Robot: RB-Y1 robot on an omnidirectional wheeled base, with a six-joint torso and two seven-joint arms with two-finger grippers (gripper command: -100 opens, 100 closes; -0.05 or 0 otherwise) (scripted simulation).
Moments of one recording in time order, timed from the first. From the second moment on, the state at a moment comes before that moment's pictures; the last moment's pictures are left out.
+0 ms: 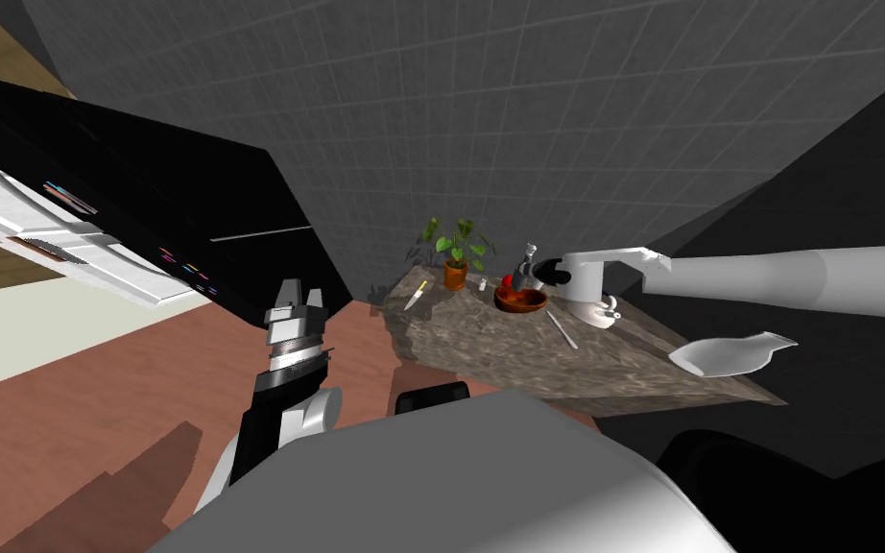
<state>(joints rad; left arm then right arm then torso) 0.52 -0.04 0.01 -2.36 -0.08 -0.37 -0.11 1.18 -2.00 -0.86 -2.06 -0.38 0.75 -0.20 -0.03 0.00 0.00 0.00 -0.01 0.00</state>
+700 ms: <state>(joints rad) 0.52 -0.04 0.01 -2.36 -0.08 -0.37 -0.11 1.19 -2.05 -0.89 -2.07 -0.39 0.79 -0.22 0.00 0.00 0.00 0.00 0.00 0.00</state>
